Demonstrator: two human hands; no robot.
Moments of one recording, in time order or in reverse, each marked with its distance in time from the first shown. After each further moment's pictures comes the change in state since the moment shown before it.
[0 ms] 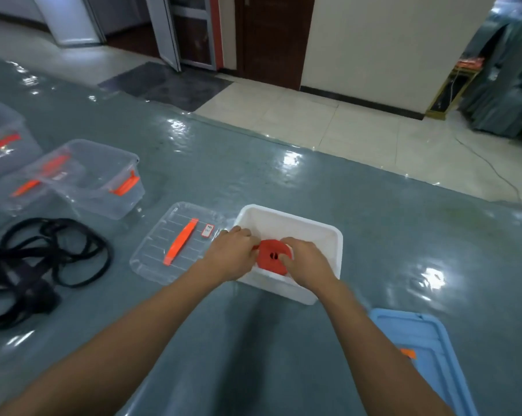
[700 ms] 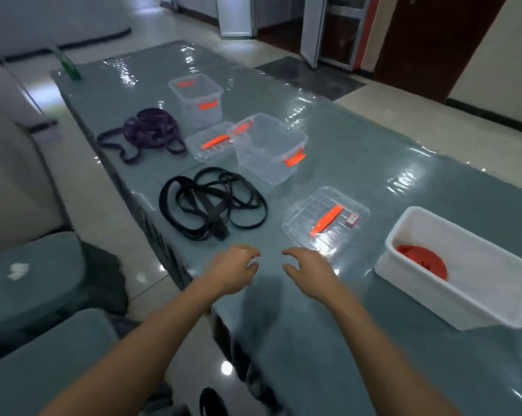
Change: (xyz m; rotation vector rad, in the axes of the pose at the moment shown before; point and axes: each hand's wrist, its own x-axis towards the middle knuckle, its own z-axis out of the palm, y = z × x) left_hand -0.303 -0.204 0.042 -0.273 0.036 -0.538; right_hand -0.057 -0.256 0.178 -0.005 -0.278 -0.448
